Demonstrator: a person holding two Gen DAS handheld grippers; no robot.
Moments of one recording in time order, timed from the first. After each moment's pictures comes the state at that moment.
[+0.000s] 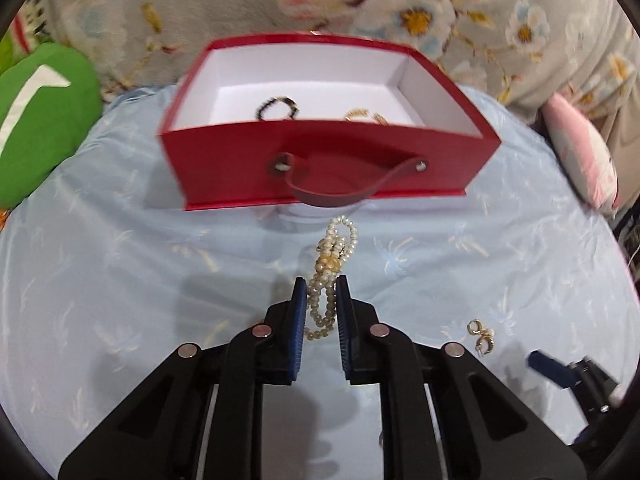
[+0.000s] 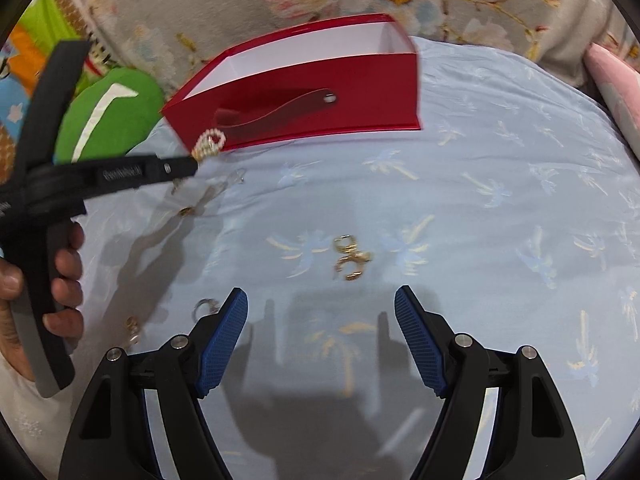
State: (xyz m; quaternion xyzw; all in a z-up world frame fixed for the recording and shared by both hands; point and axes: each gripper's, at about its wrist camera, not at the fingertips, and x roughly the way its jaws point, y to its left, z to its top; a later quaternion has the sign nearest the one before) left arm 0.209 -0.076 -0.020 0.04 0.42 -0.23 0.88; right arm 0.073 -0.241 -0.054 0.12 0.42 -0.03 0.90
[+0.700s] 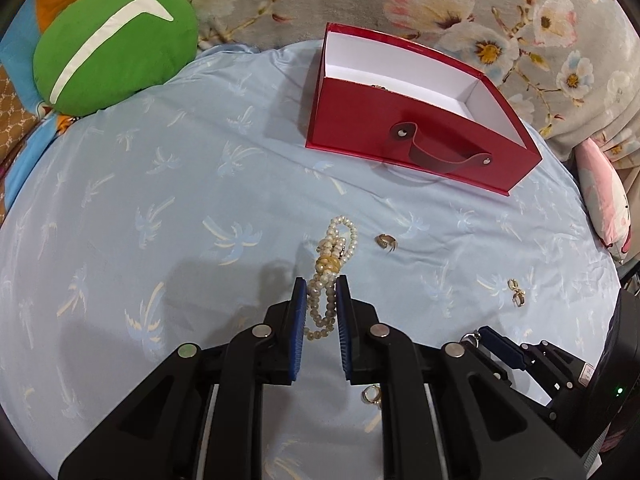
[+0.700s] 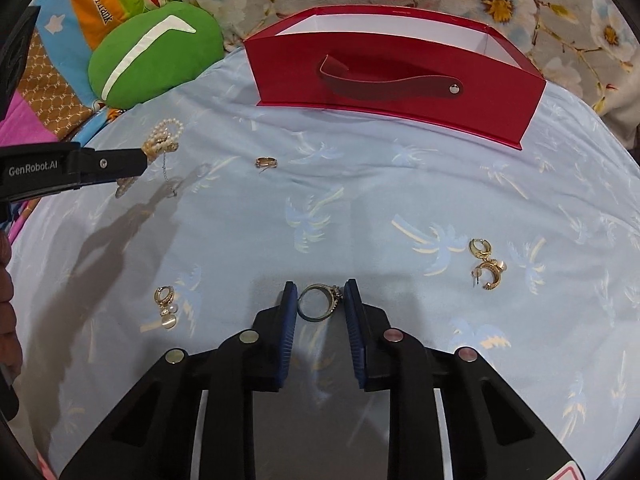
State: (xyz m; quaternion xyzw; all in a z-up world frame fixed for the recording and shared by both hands) left arm 0.171 0.024 -0.030 -0.02 0.45 -0.16 0.88; right arm 0.099 -0.163 -0.075 0.02 0.44 0.02 0.90
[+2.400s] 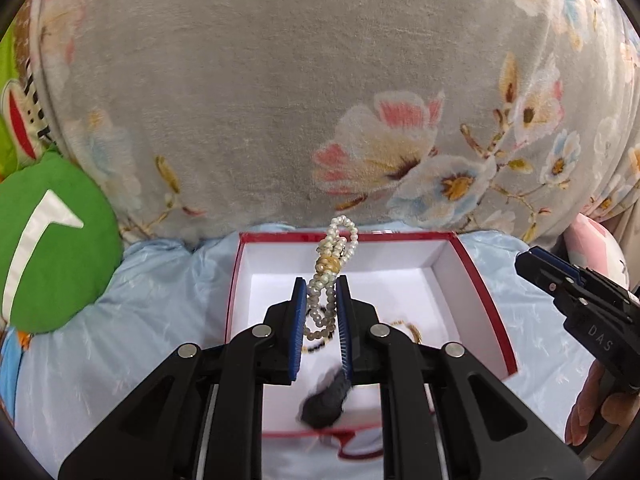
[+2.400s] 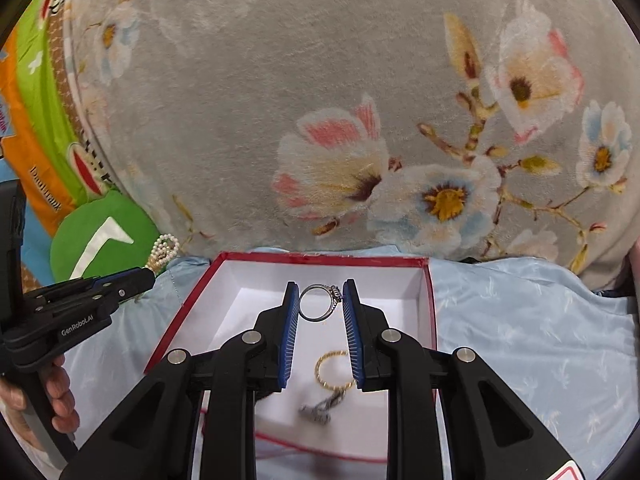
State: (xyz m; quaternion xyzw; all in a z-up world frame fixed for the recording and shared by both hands) left arm 0.354 -0.104 0.118 0.02 0.28 -0.21 0.94; right arm 0.290 -0.311 0.126 0.06 0.24 -0.02 0.97
